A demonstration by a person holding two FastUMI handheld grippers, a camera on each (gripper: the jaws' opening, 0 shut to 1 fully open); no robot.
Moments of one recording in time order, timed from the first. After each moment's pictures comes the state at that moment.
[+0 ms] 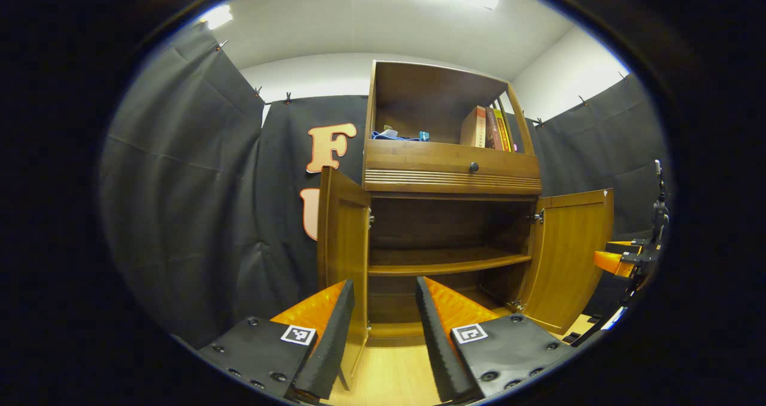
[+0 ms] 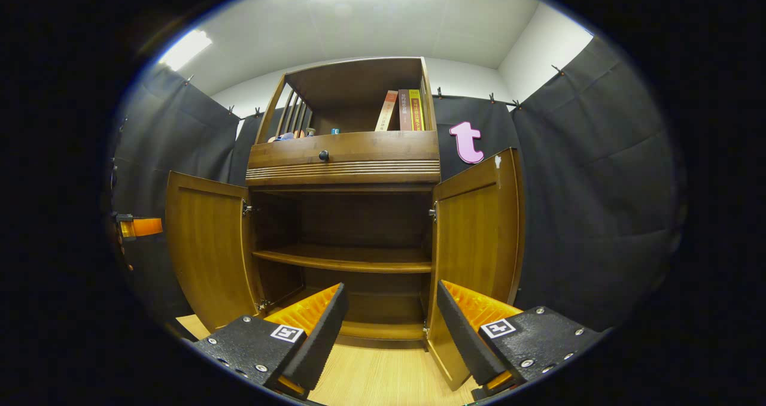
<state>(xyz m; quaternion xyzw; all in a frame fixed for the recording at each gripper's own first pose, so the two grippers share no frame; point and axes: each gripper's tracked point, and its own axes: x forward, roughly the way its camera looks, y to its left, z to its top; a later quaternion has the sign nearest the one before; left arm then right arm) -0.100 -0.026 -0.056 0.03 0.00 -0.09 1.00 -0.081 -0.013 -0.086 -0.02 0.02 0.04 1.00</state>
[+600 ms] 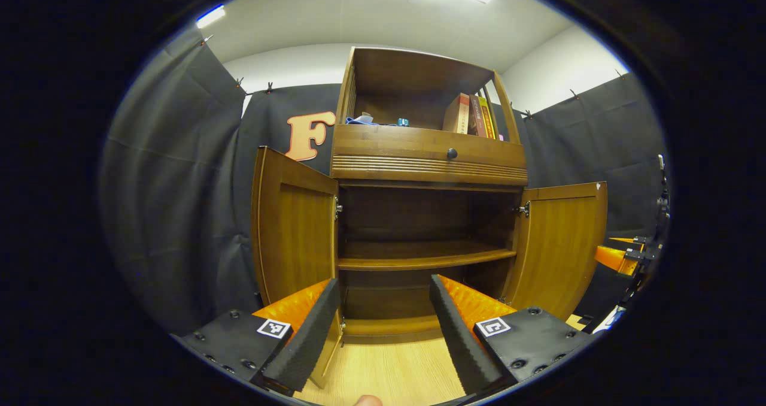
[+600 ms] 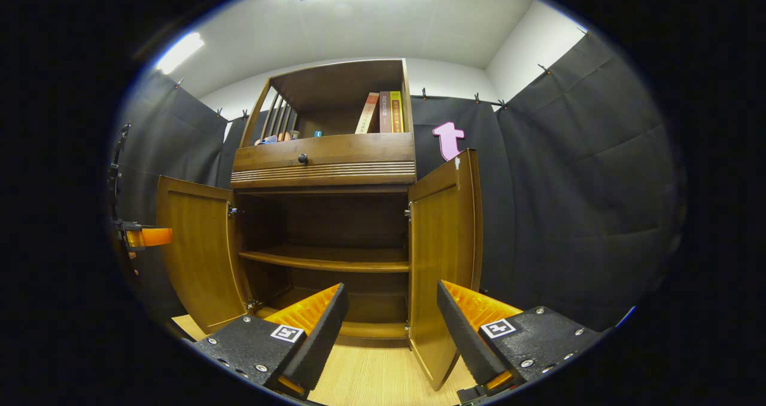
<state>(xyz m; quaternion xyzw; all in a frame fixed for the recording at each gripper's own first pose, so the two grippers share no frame) -0.084 -0.077 -0.074 0.04 0.03 -0.12 0.99 -0.085 -0.055 -0.084 -0.01 0.03 0.01 1.00</state>
